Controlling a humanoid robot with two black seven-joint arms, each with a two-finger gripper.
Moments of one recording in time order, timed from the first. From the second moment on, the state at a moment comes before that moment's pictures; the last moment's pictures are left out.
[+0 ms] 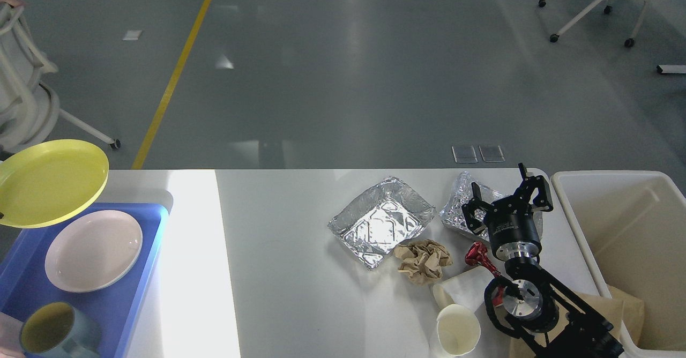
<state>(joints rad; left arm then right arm) -1.55 0.90 1.39 -0.86 -0.29 -0.61 -0.04 0.26 -0.12 1.02 0.96 -0.15 0.07 0.55</state>
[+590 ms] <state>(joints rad) -1.03 0.70 0.99 -0.49 -0.30 -0.50 0.11 0.26 -0.12 1.02 0.96 -0.15 0.07 0.55</state>
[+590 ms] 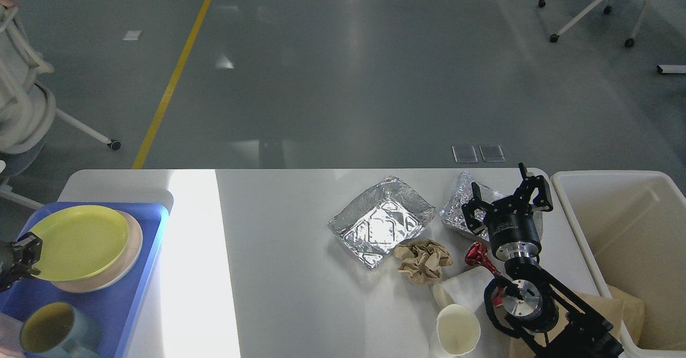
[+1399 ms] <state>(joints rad) -1.04 0.69 0.98 -0.50 -0.30 -0.49 0.11 0.26 -0.12 1.02 0.96 -0.15 0.07 0.55</state>
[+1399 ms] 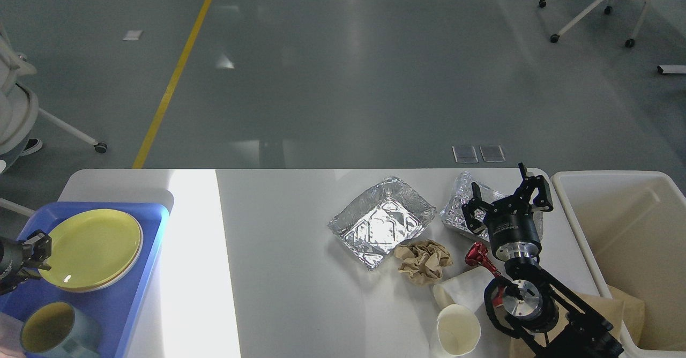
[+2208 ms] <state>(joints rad) -1.33 0.80 0.75 -0.50 -0.30 -0.51 0.09 0.26 -0.12 1.02 0.96 -0.15 0.07 0.55</state>
